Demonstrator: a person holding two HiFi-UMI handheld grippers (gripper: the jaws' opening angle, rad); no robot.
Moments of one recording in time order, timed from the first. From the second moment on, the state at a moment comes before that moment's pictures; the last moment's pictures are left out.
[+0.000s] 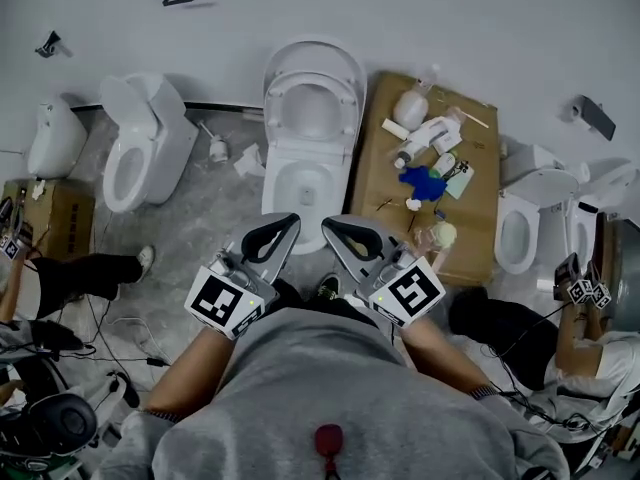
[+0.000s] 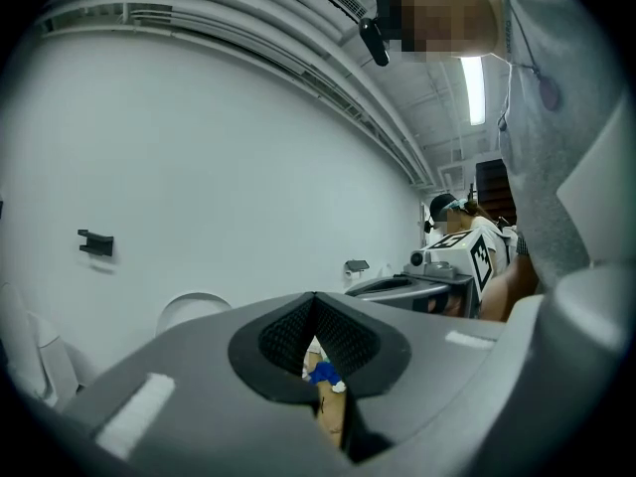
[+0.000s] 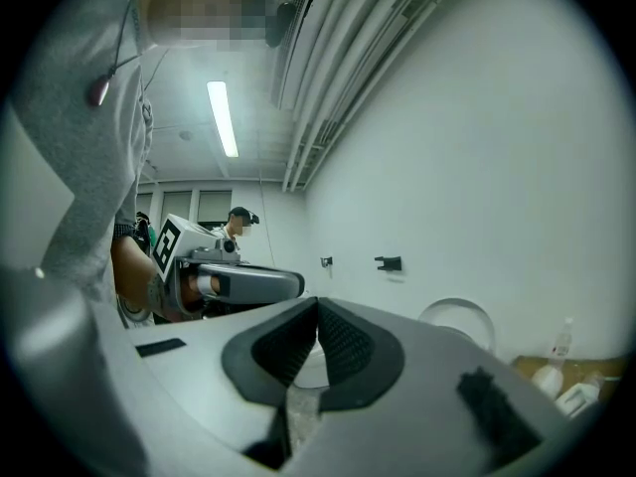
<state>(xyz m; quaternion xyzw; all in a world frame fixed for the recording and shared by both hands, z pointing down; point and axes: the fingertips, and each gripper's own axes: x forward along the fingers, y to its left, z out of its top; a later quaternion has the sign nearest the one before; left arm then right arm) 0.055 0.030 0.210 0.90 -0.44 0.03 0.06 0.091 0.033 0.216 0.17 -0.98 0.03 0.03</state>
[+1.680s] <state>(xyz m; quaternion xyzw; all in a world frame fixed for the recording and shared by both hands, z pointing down) -0.071 -0.274 0.322 0.93 -0.36 0.06 0.10 -0.021 -0.286 0.343 0.30 -0.92 0.06 0.22</state>
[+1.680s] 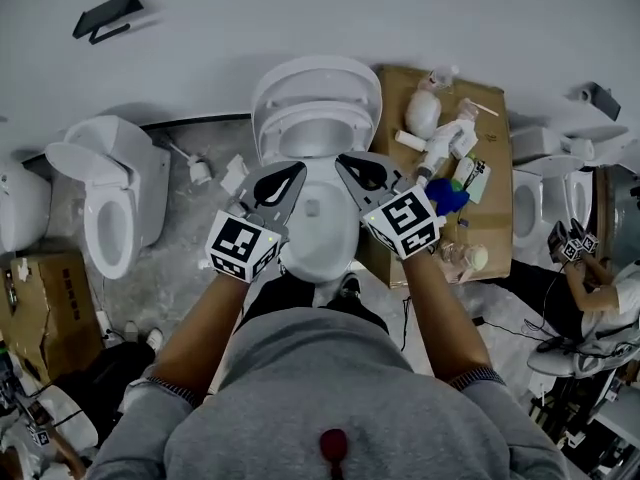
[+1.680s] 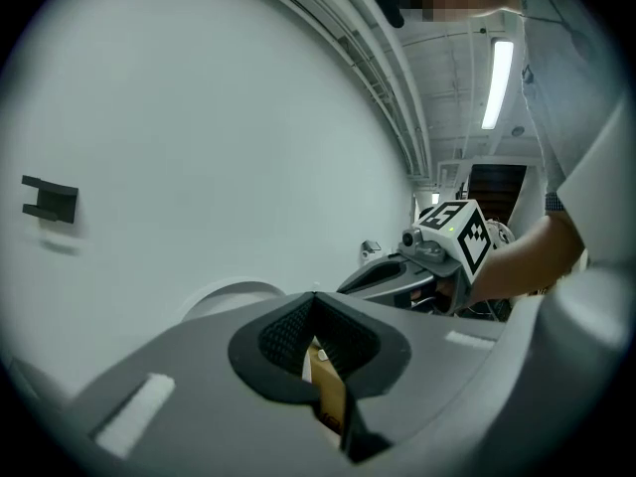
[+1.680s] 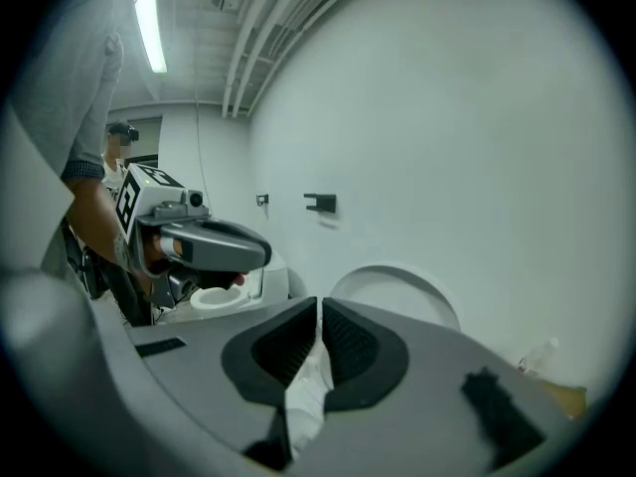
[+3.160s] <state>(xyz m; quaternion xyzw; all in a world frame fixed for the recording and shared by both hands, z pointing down) -0.089 -0.383 0.417 0.92 -0.37 0.11 0.13 -0.049 -0.439 0.499 0.14 -0.80 -0.08 0.58</state>
